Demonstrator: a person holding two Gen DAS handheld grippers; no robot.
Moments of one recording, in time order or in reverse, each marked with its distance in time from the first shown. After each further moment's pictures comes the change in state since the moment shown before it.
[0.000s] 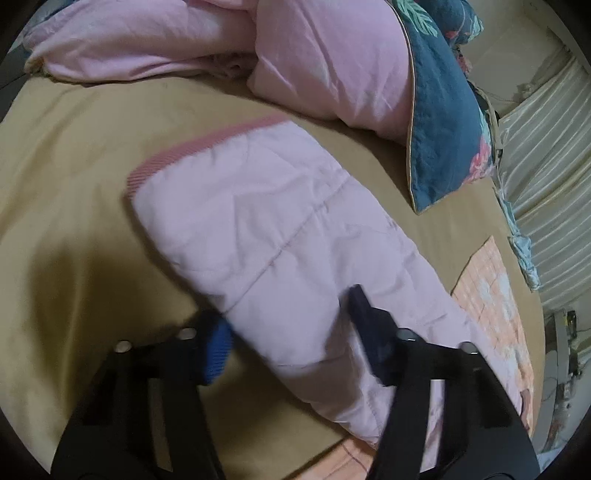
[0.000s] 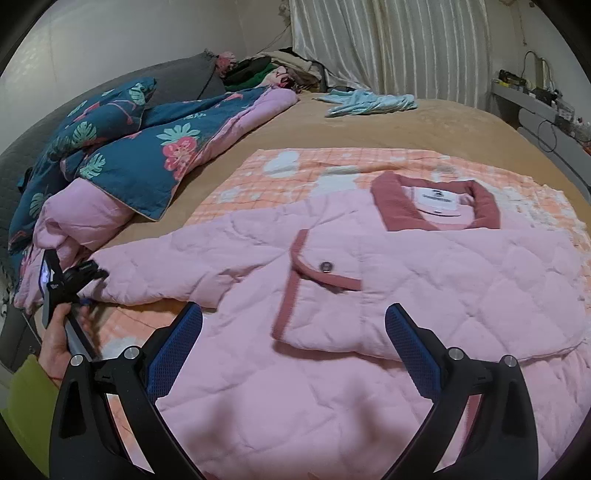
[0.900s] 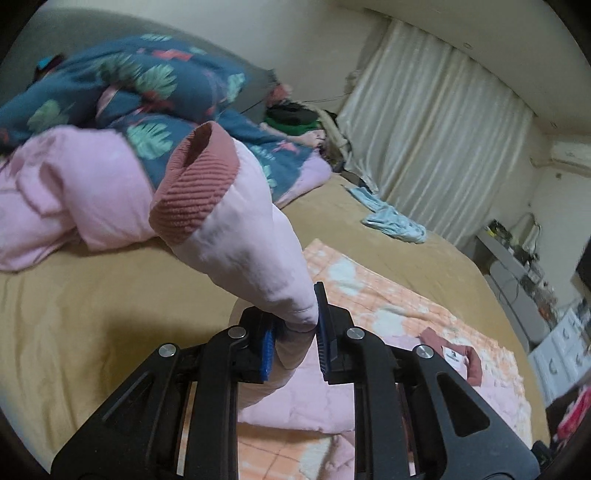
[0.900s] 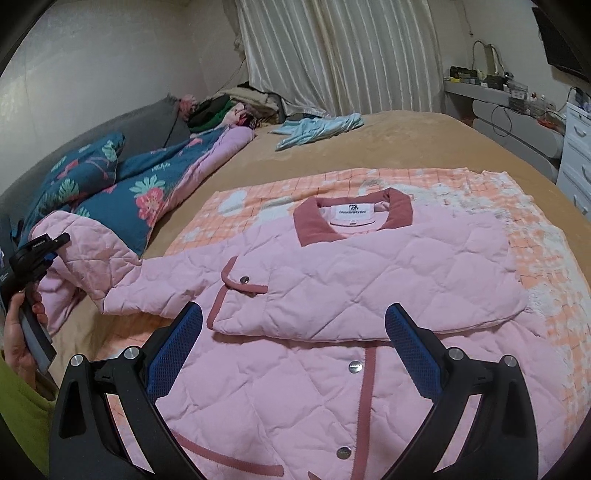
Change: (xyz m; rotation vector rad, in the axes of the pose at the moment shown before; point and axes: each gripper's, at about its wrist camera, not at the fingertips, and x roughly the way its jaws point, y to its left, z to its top) left arm -0.191 -0.163 -0.060 0.502 -0.225 -0.384; right arm -0.099 -0.085 -0.019 0.149 -0.127 -0.047
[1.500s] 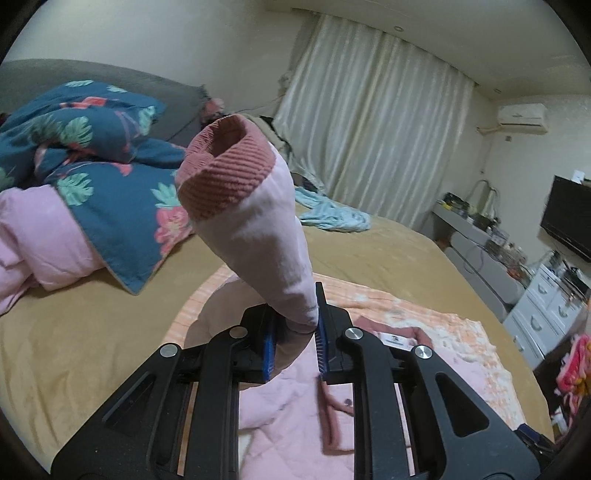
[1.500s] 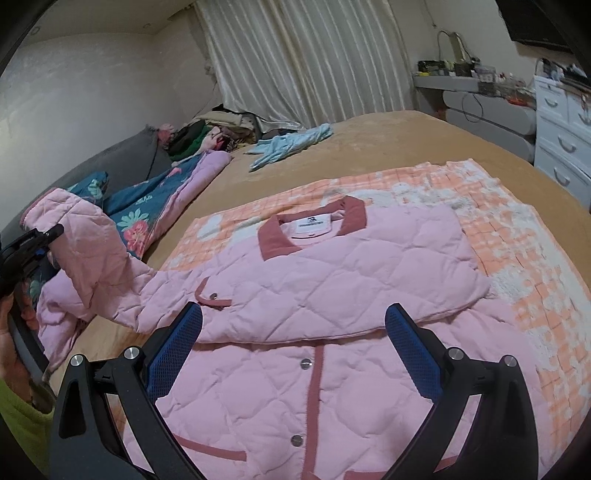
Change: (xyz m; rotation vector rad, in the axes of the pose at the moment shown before) left arm -0.027 -0.119 0.000 0.173 -0.015 -0.161; right arm -0.042 -0.066 -0.004 0.121 -0.054 -0.035
